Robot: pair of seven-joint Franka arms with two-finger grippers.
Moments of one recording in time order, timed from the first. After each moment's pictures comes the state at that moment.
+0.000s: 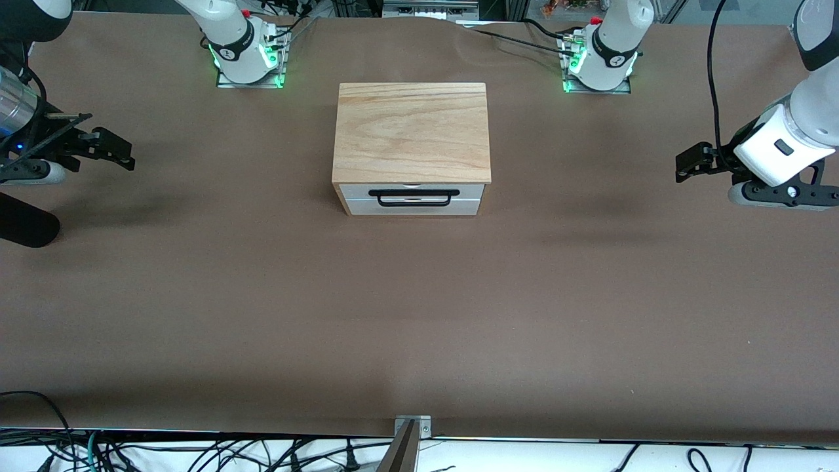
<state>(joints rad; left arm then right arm) -0.11 0.09 0.04 -1.58 0.00 1.55 -0.01 0.01 -0.02 -0.01 -1.73 -0.01 1.67 -0.04</state>
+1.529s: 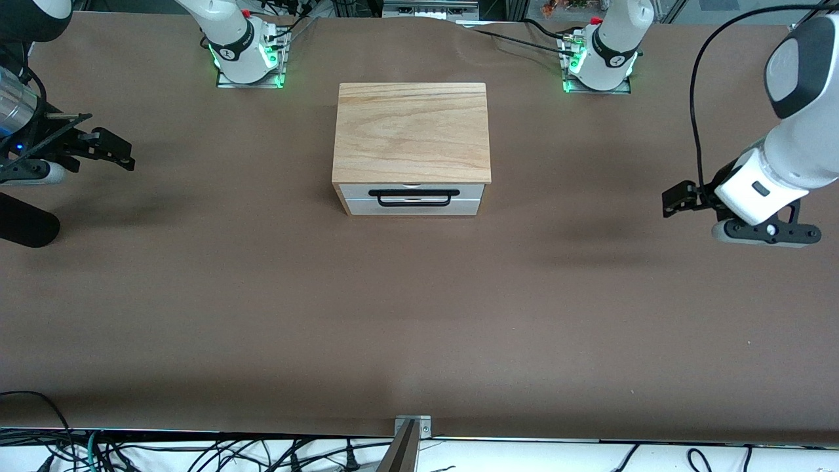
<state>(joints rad) -0.11 0.19 0.04 -1.61 -0.03 1.77 -0.01 0.01 -0.02 -0.01 -1.73 -0.01 1.67 -0.04</state>
